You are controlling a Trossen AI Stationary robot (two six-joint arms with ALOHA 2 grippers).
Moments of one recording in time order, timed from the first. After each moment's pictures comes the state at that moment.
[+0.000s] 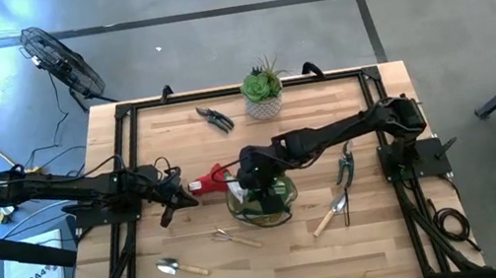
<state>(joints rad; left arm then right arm) 0.00 0.65 0.05 0.14 0.28 -0.26 0.07 1.90 1.54 -0.52 -0.20 -0.05</state>
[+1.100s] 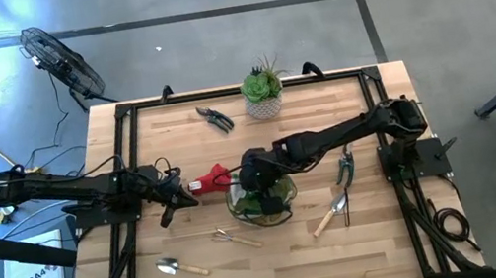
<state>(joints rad) 0.00 0.65 0.06 0.13 0.28 -0.24 0.09 1.90 1.54 -0.57 -0.08 0.00</state>
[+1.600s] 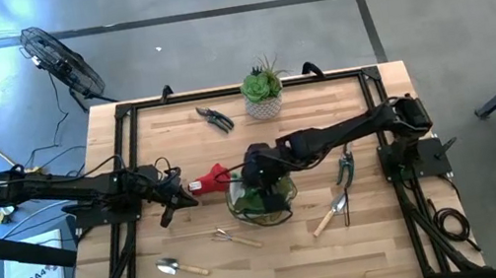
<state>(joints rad) 0.00 0.65 0.06 0.13 0.28 -0.24 0.10 1.86 1.54 -0.62 -0.03 0.00</state>
